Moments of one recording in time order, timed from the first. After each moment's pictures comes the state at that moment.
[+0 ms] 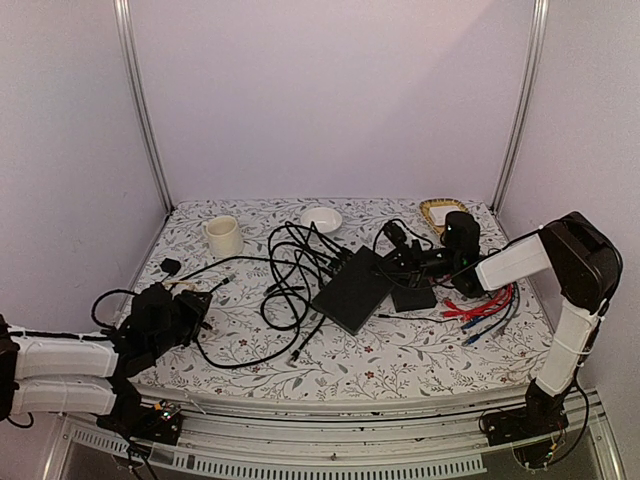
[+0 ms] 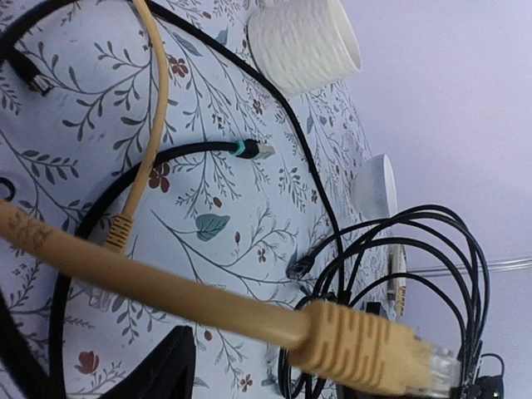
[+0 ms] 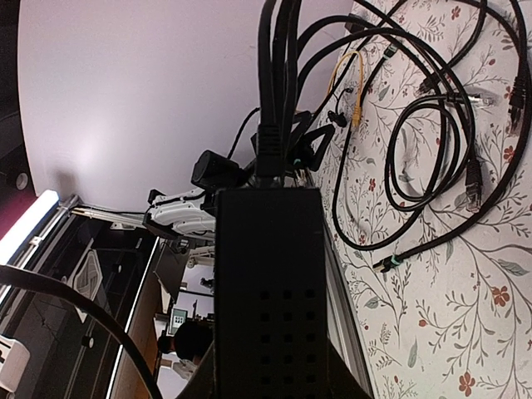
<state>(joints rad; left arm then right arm) -0.57 1.02 0.12 0.44 -0.30 -1.33 0.47 1.83 0.83 0.86 -1.24 1.19</state>
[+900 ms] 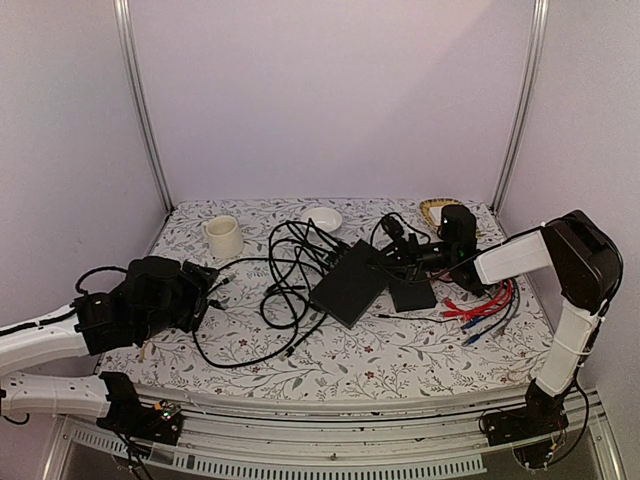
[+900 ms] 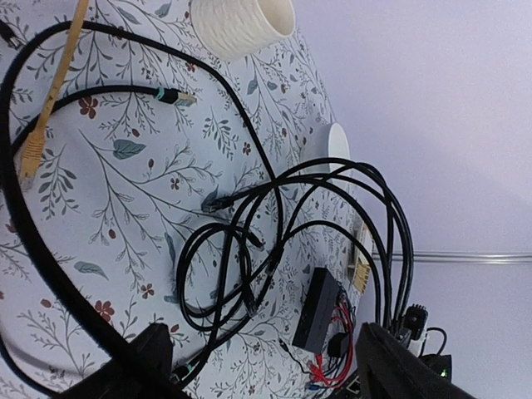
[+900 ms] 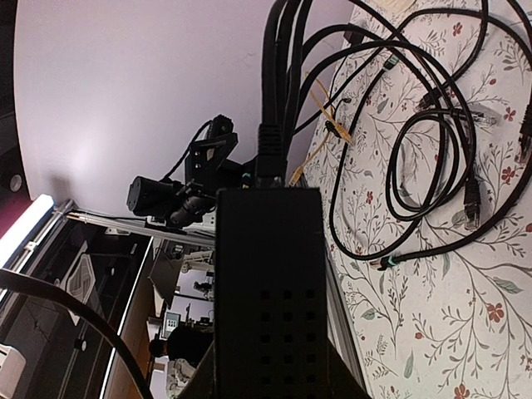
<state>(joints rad) -0.85 0.81 0.53 -0.28 -0.48 -1.58 0.47 1.83 0.90 0.76 -1.21 1.14</state>
